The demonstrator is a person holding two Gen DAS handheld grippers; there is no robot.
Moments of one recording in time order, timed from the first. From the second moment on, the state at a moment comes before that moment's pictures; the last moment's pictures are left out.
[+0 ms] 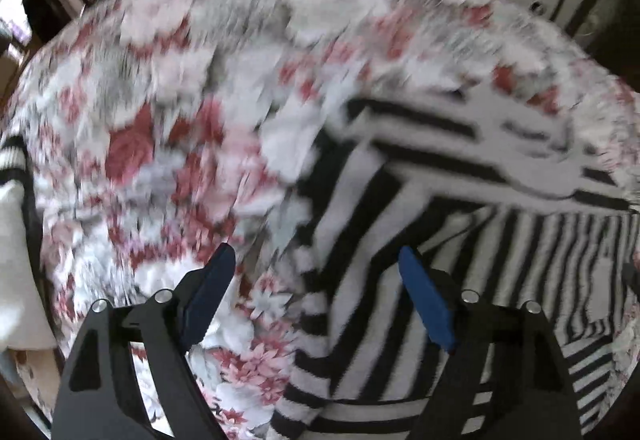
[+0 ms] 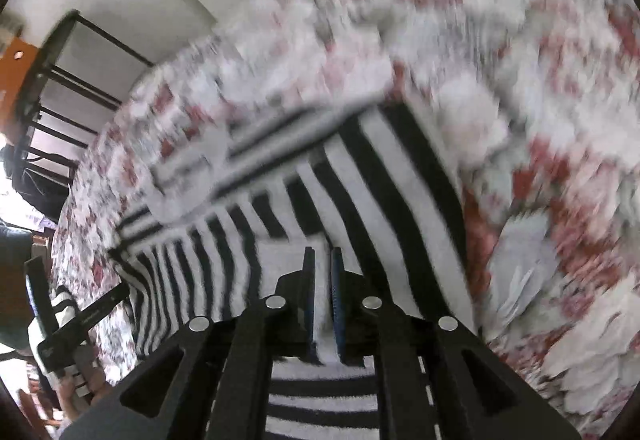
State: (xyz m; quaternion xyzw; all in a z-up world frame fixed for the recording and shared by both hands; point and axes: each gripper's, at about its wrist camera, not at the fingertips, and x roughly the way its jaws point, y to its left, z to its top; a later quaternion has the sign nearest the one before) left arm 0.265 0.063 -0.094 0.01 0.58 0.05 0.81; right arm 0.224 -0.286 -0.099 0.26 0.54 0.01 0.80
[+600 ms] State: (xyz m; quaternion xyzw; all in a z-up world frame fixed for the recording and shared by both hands) left arm 0.314 0.067 -0.117 0.06 0.58 0.10 0.81; right arm 0.246 -0.239 -0.122 0.16 0.56 0.05 0.81
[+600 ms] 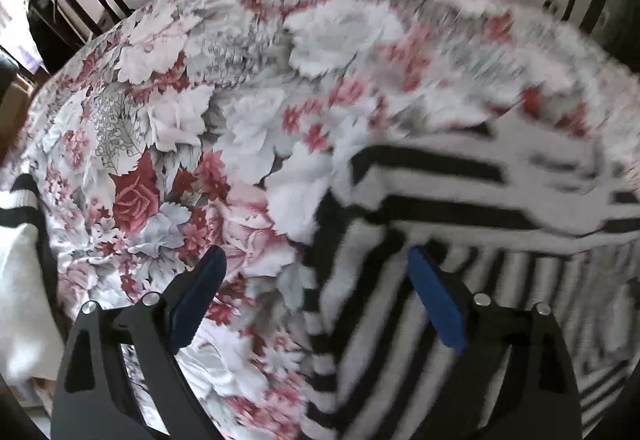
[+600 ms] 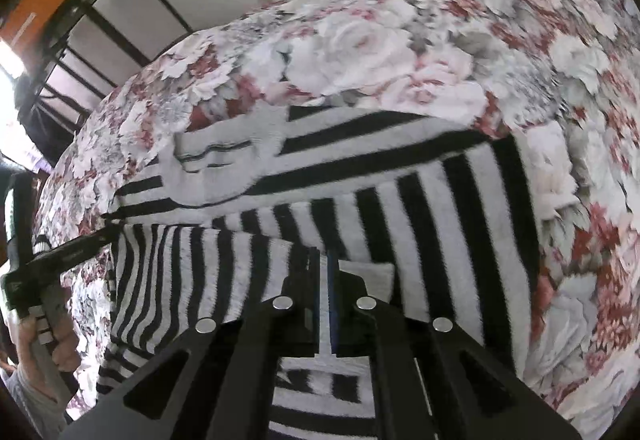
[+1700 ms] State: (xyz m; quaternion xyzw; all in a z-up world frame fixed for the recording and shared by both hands) left arm 0.184 0.086 -0.157 0.15 0.68 0.05 0.72; right arm 0.115 -0.212 -0.129 0.06 0.66 0.07 0.75
